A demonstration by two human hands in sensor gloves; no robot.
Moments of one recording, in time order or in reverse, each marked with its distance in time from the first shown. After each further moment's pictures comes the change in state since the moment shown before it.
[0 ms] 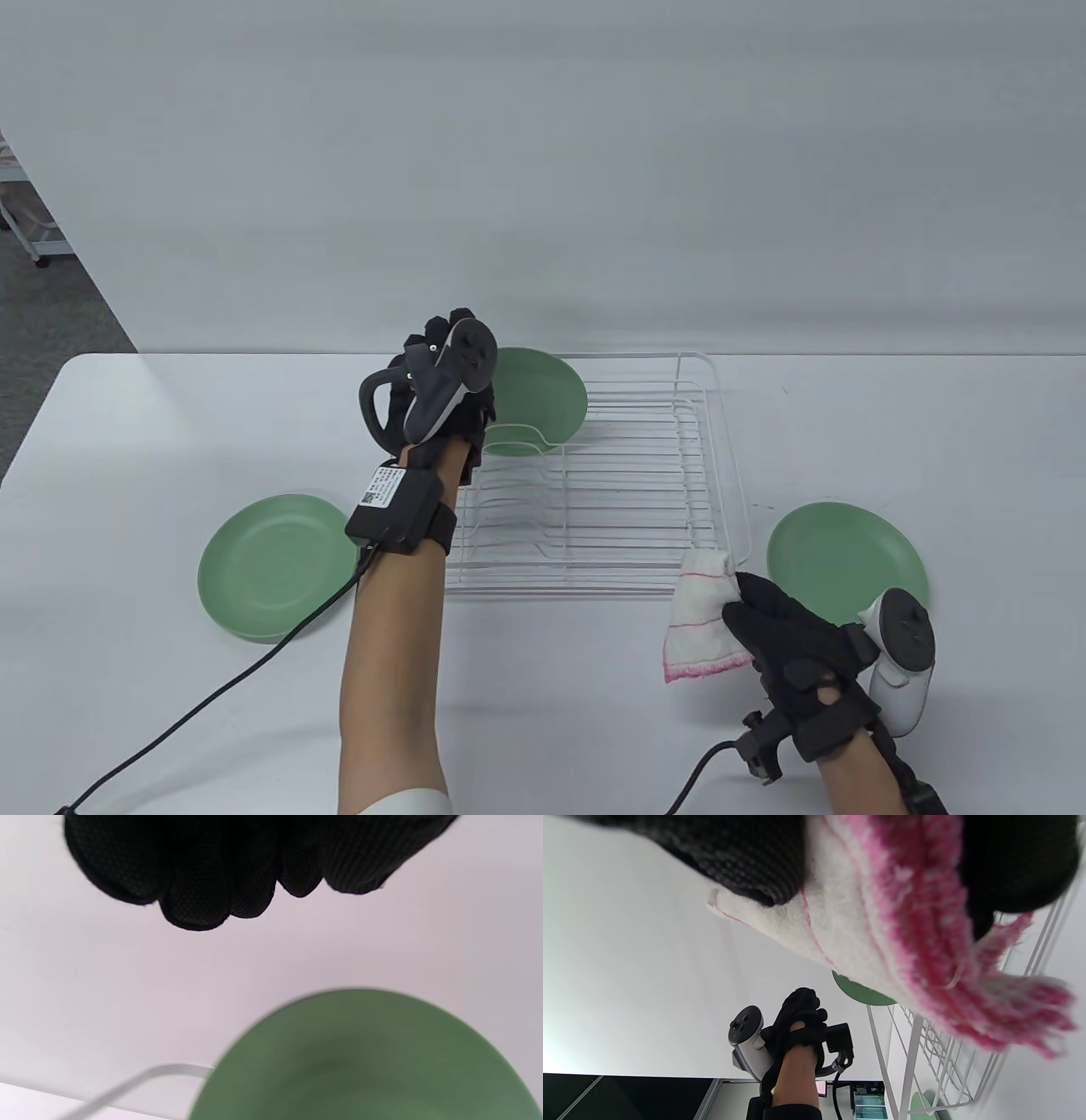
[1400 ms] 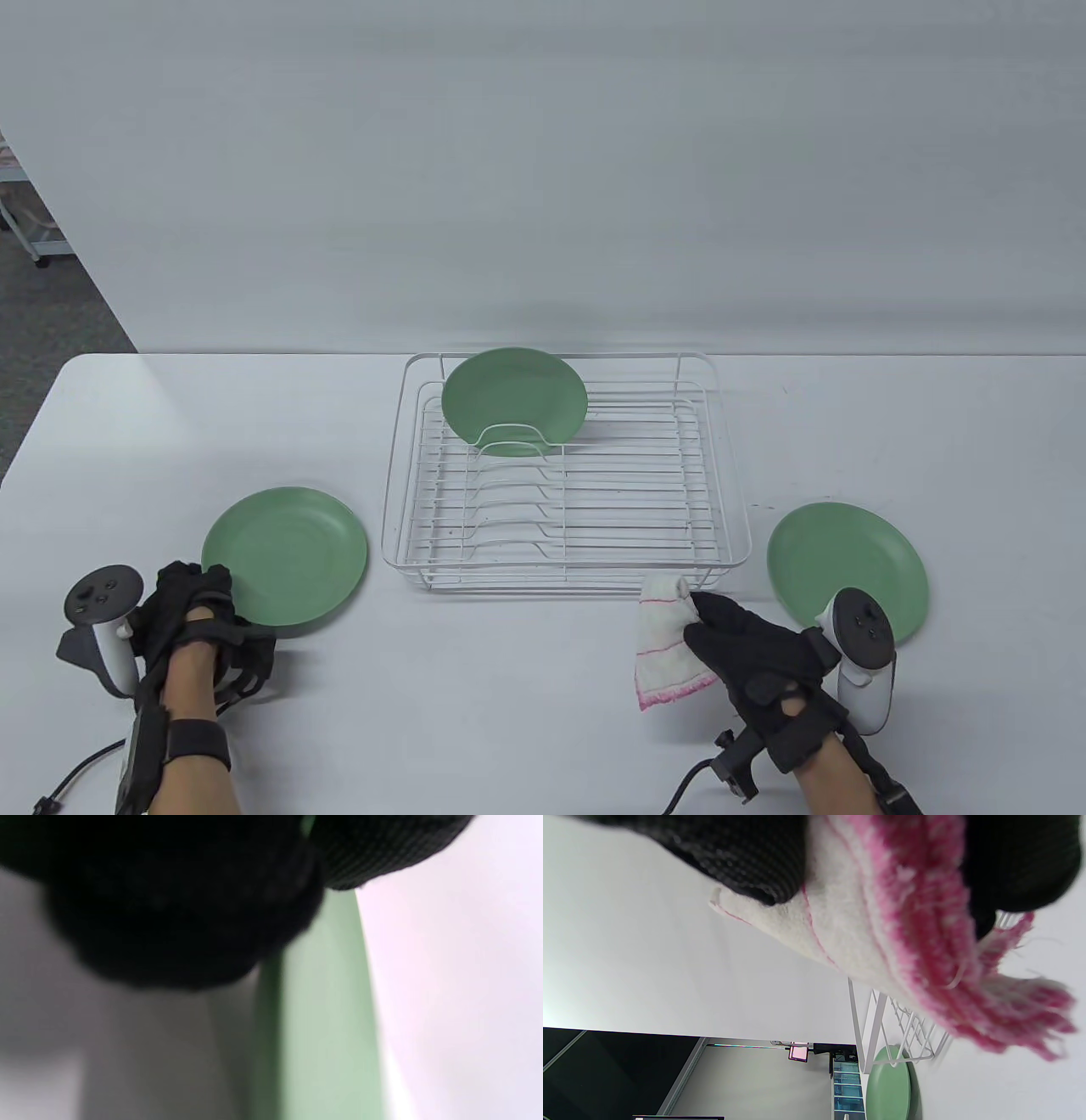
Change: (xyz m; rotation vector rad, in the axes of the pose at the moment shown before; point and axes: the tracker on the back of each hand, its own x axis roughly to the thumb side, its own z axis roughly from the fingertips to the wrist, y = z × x) left_hand -0.326 -0.080 0.180 -0.274 0.805 0.862; right_hand -0.008 0.028 -0.001 0.108 0.033 0.078
